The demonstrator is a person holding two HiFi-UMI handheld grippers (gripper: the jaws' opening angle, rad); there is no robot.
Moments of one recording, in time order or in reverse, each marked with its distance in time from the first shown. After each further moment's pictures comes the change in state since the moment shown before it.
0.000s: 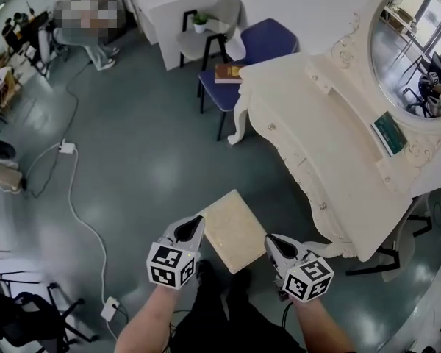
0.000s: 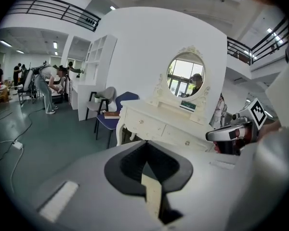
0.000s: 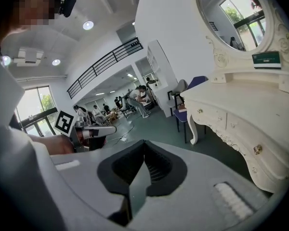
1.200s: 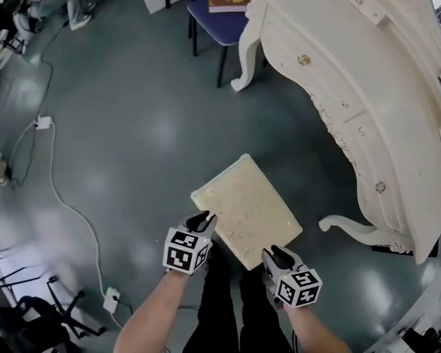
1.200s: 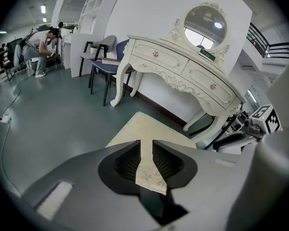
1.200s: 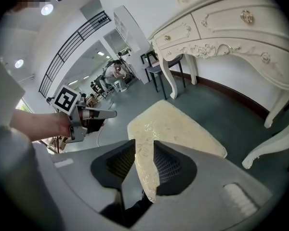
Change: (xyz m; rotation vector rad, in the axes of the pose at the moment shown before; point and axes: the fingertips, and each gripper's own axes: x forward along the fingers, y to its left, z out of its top) left arm 0.157 0.080 -0.277 -0.063 0.419 -0.069; right arm 0.114 -0.103 -0.295 0.248 0.292 -0.188
